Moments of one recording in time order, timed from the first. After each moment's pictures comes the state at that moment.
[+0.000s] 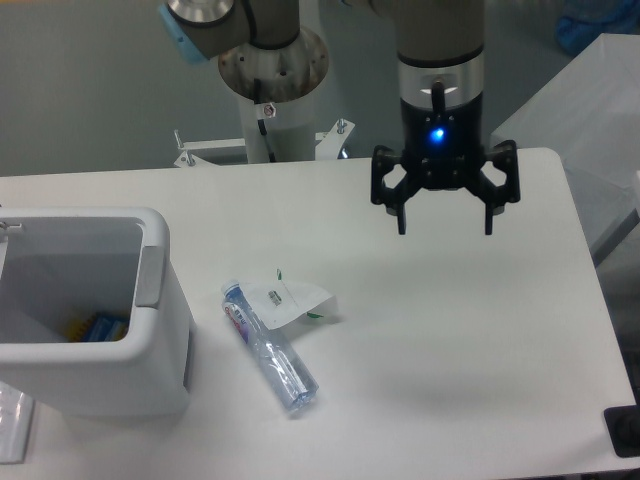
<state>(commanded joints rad) 2.60 -1.73 -1.41 -1.16 1.49 0.74</state>
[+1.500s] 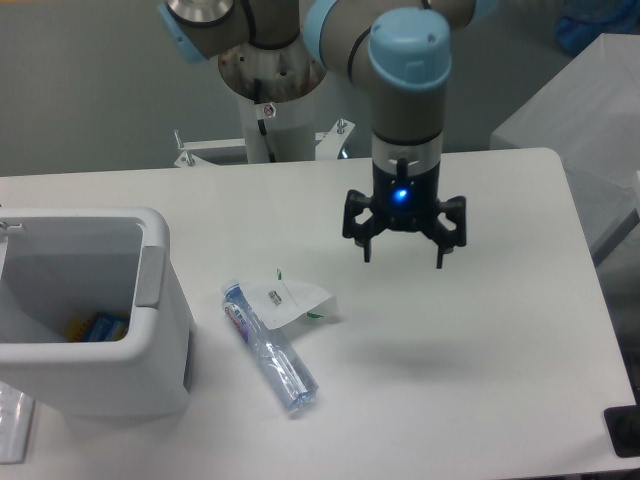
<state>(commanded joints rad) 2.53 -1.77 -1.72 -1.00 1.48 0.86</state>
